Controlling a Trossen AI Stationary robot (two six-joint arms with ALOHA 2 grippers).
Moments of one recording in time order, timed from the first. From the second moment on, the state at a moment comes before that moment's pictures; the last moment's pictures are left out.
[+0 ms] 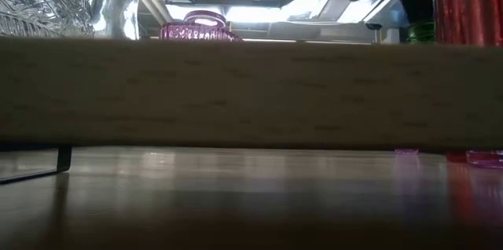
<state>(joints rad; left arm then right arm) -0.43 0.70 1.04 -0.07 -0.38 -0.37 0.42 1.88 1.56 -1.20 -0.13 1.31</state>
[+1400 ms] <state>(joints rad) -0.40 0.70 1.04 0.08 -0.40 -0.36 0.48 1.83 1.56 -1.31 -0.11 1.79</state>
